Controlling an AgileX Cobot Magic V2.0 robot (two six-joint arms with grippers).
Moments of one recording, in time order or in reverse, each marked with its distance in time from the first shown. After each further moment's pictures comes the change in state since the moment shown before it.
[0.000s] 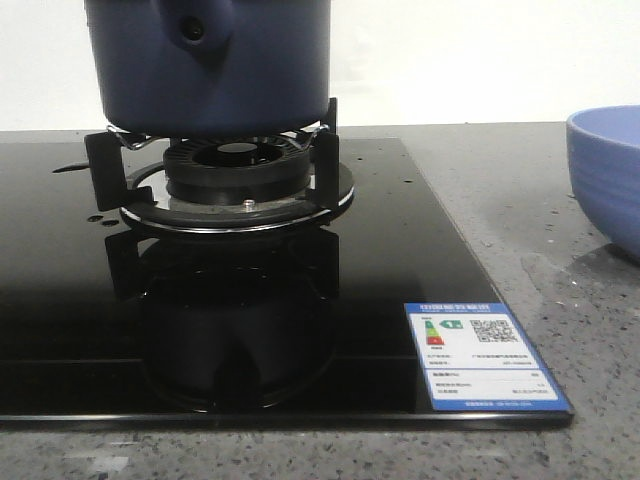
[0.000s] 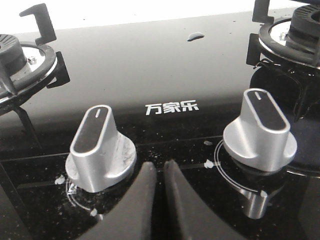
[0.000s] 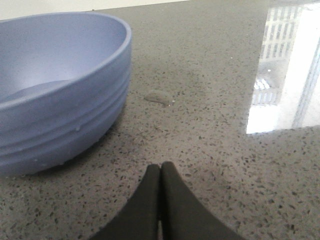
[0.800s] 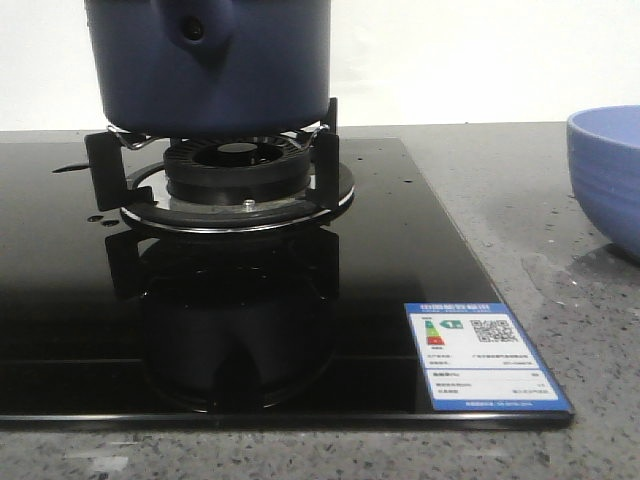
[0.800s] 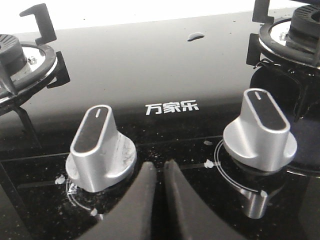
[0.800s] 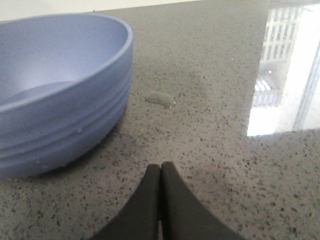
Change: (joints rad) left arm 0.000 0.000 0.000 0.000 0.000 0.000; right arm 0.000 0.000 0.000 0.002 -0.015 0.000
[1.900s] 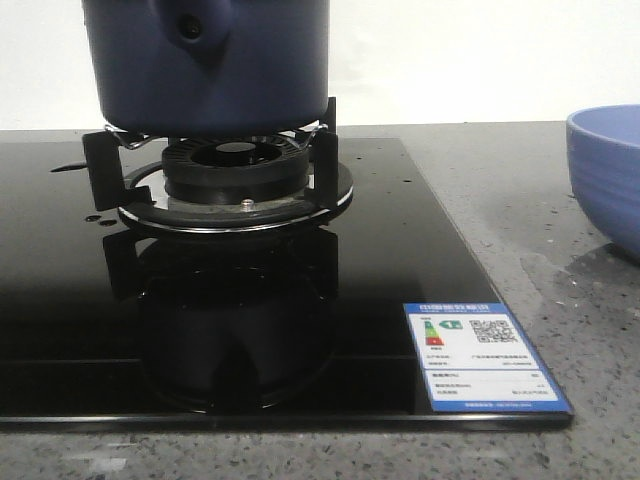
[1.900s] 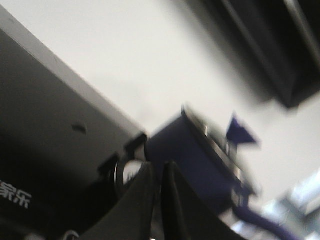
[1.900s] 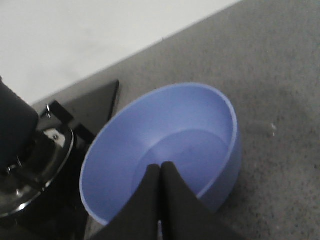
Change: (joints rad) left arm -0.018 0.168 -0.228 -0.972 -0.085 0.112; right arm 0.002 0.269 -0.391 0.436 0.244 0.001
